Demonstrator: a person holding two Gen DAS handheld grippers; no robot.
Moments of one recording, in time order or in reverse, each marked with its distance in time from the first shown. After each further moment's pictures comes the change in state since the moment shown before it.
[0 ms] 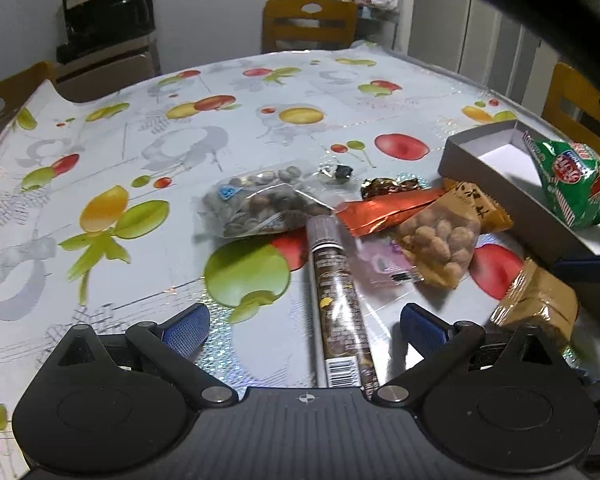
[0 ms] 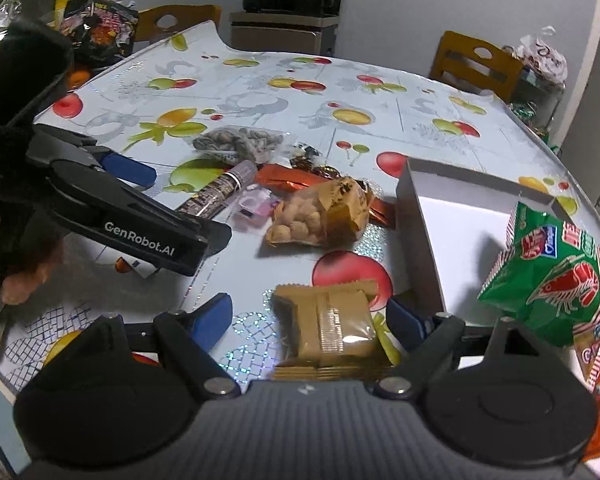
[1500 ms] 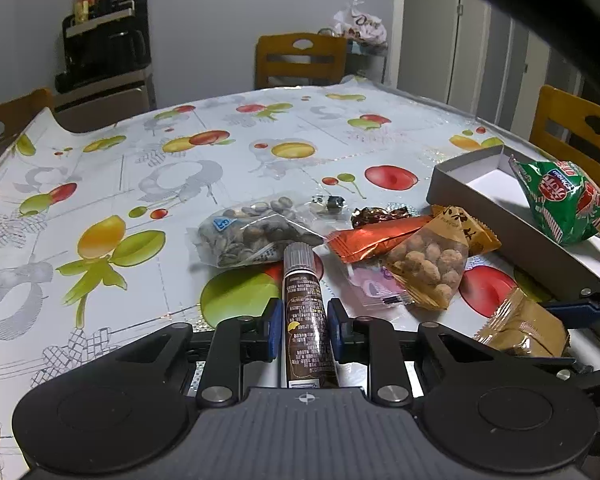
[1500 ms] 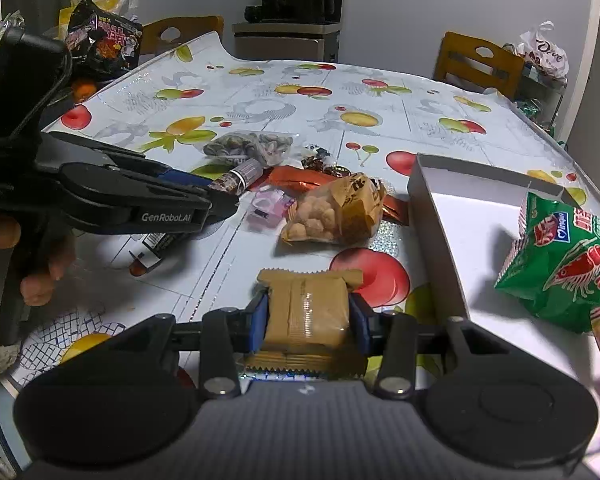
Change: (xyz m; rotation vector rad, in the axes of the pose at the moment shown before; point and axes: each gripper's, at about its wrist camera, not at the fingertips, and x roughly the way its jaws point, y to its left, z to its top) left arm -0.007 0.000 -0.007 0.021 -0.125 -0.012; right arm 0.000 0.004 -0.008 0.032 -0.036 0.033
